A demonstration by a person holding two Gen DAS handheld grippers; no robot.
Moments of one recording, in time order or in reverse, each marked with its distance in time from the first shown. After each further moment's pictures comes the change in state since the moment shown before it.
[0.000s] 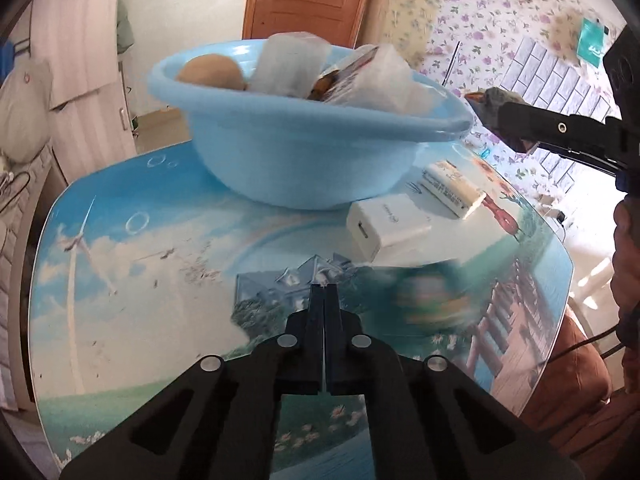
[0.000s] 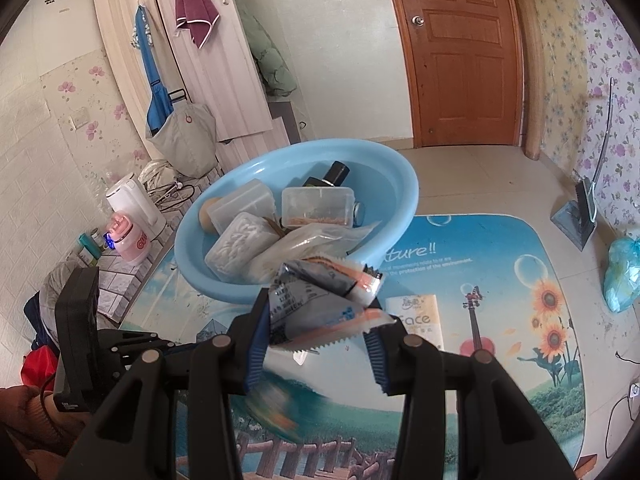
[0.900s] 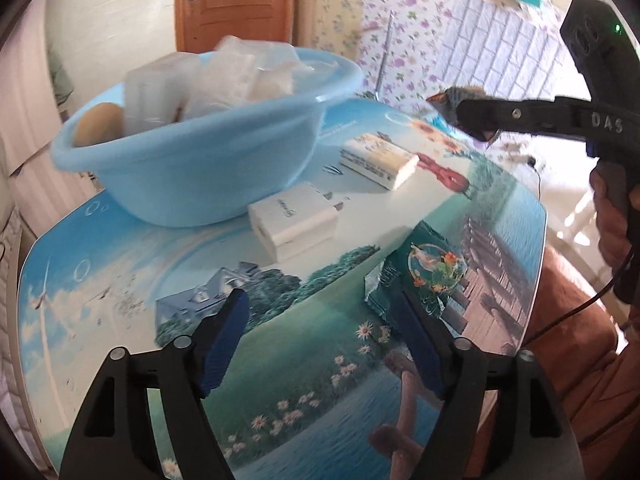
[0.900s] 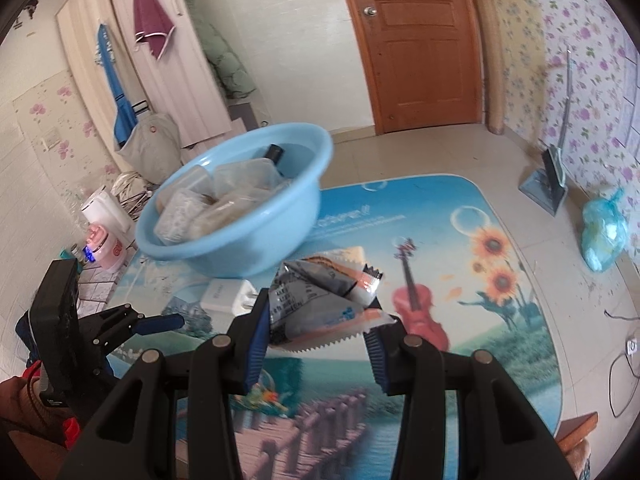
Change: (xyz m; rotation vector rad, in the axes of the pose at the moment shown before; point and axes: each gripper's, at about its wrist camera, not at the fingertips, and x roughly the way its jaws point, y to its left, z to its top) left arm 0.009 -0.054 -0.003 0.255 0.038 -0.062; right arm -0.029 -0.050 -0.036 0.114 0.007 -0.090
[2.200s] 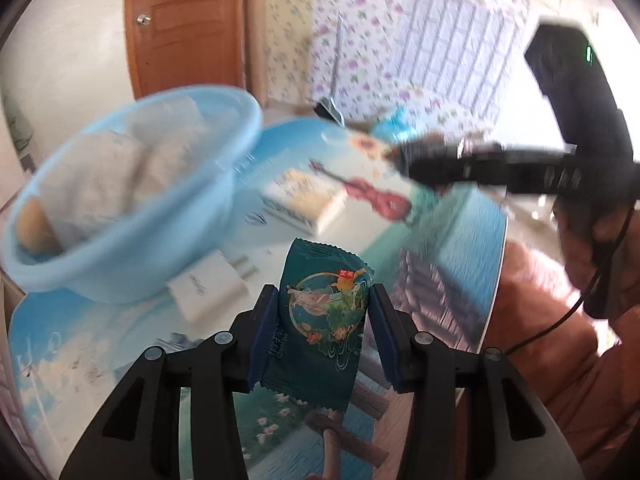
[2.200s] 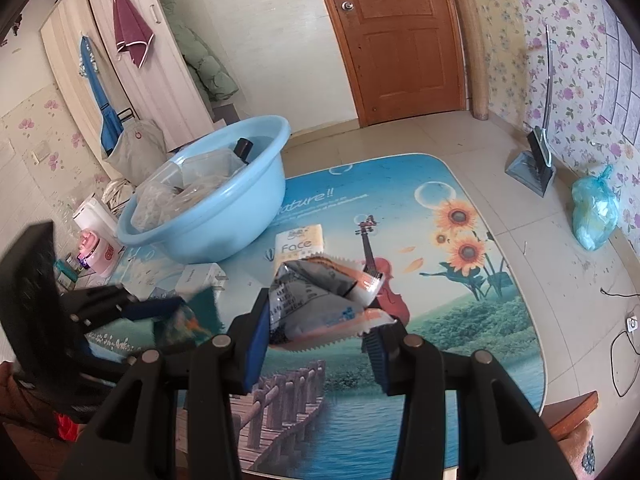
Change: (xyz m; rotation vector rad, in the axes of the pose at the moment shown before) left arm -0.017 -0.046 0.034 0.093 -0.054 -0.091; right arm -0.007 -0.027 -0.015 0.047 0.009 -0.016
